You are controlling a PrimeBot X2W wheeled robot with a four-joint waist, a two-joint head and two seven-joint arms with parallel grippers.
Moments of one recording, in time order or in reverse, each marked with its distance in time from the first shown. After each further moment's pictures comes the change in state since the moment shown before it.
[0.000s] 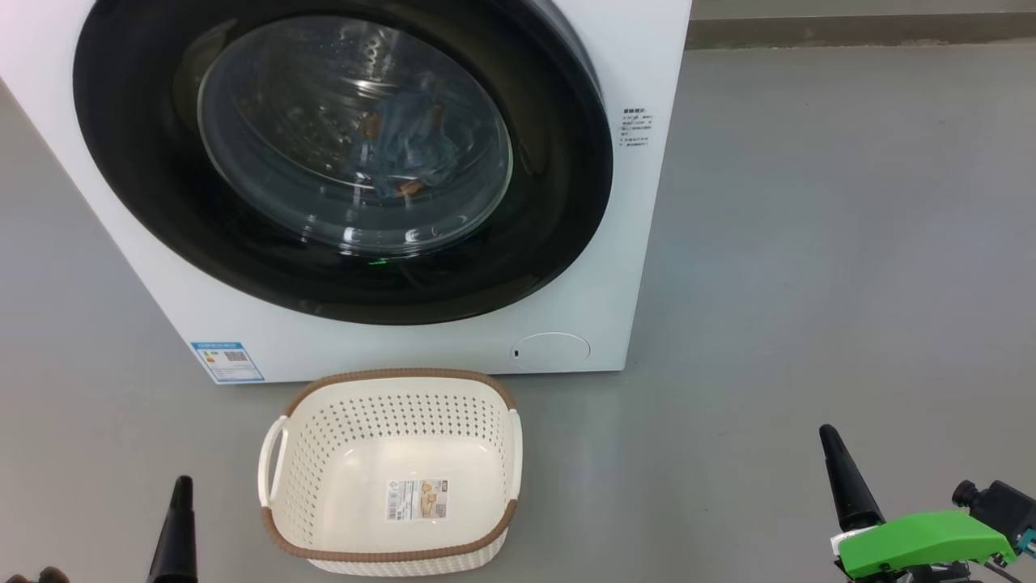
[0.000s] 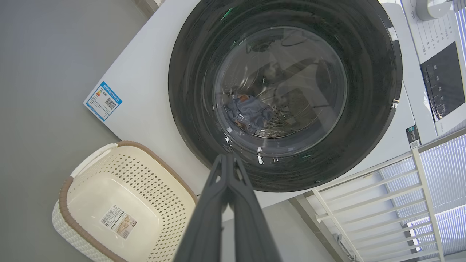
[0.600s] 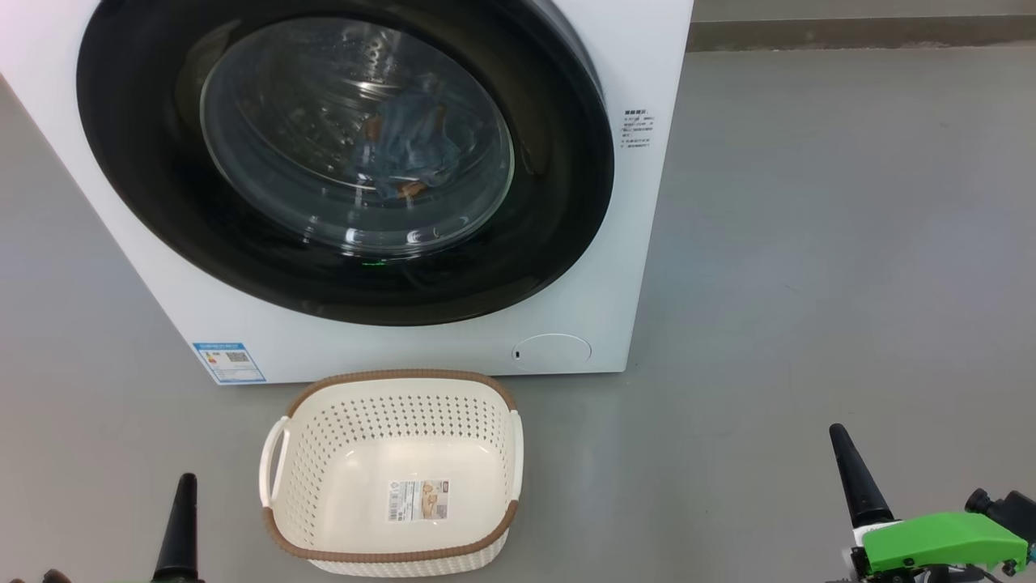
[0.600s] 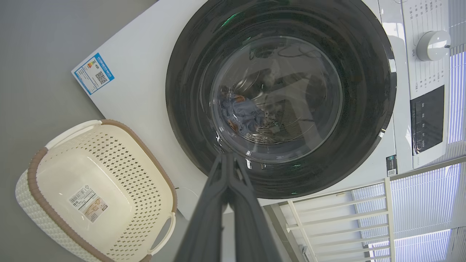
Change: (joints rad) left arm -0.022 -0.023 0.021 0.024 -0.168 0.000 0.052; right arm -0.001 0.002 -0.026 -0.003 0.191 -0.001 0.052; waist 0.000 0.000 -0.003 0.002
